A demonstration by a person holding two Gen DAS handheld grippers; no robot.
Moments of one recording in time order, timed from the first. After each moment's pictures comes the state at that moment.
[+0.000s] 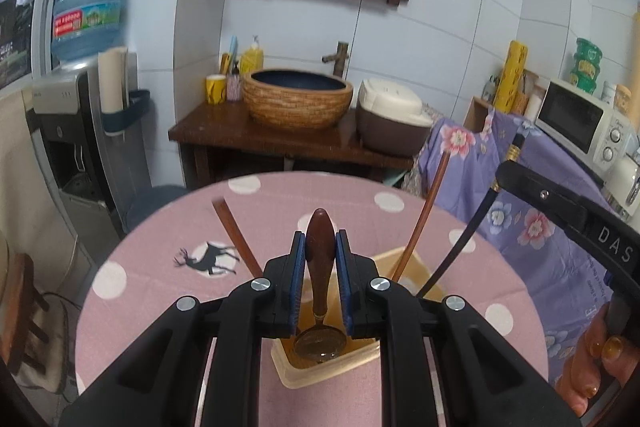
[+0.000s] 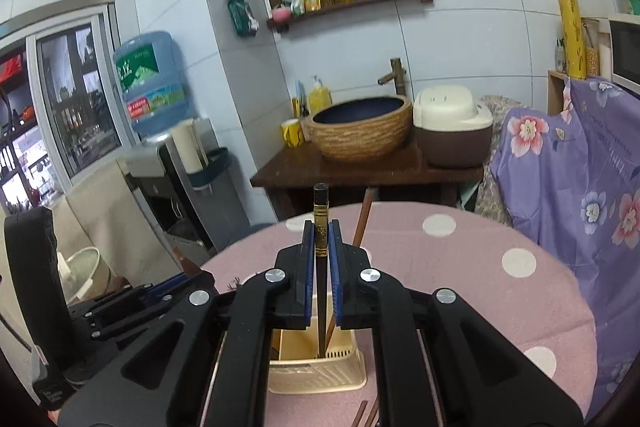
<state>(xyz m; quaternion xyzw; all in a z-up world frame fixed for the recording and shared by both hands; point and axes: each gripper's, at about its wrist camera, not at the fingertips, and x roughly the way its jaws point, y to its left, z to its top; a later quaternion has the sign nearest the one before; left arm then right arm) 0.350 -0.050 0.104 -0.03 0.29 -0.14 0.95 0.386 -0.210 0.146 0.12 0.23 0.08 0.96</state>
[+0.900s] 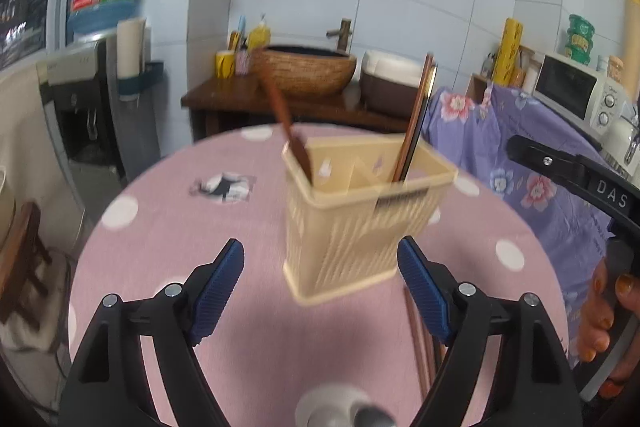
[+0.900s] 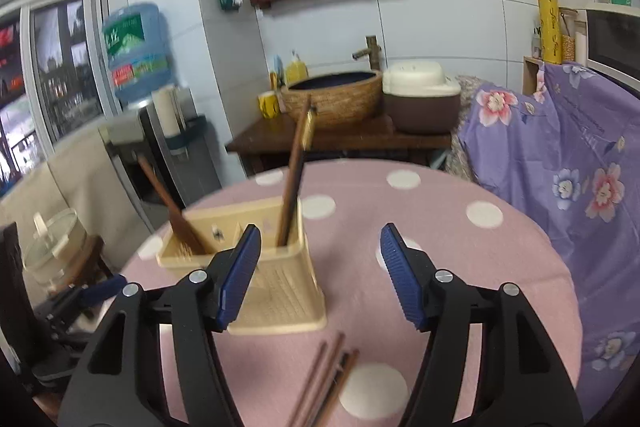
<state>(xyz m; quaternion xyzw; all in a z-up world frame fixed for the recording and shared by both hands) 0.276 -0.027 0.041 -0.03 0.31 -0.13 0.94 0.318 -0.231 0.082 0.08 0.26 0.04 0.96</state>
